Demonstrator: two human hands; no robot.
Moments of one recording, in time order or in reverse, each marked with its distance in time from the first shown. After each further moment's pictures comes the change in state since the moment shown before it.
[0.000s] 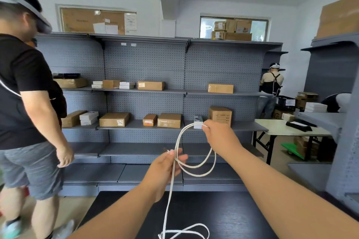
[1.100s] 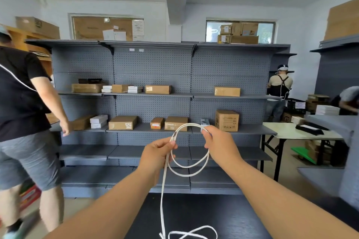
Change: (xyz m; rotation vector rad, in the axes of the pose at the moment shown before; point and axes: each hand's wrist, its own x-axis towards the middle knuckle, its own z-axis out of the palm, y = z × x) left_hand -0.004 0.046 -0.018 0.081 0.237 0.087; right_hand -0.024 -0.021 0.011 0.299 0.071 0.043
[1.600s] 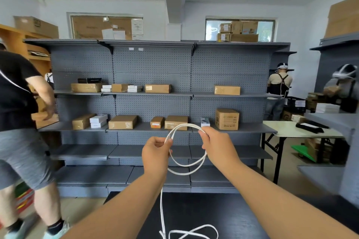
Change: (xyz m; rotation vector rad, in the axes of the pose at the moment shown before) left_hand 0.006 -0.010 0.013 0.072 0.347 0.151; right_hand -0.007 -0.006 0.004 -0.013 0.029 -0.052
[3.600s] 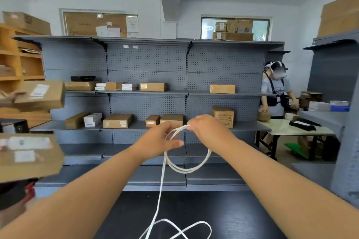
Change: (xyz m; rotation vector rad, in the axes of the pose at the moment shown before) left_hand 0.022 0.047 -0.010 0.629 -0.726 0.339; right_hand 0.035 -0.015 -0.023 -0.576 -0.234 -0.435
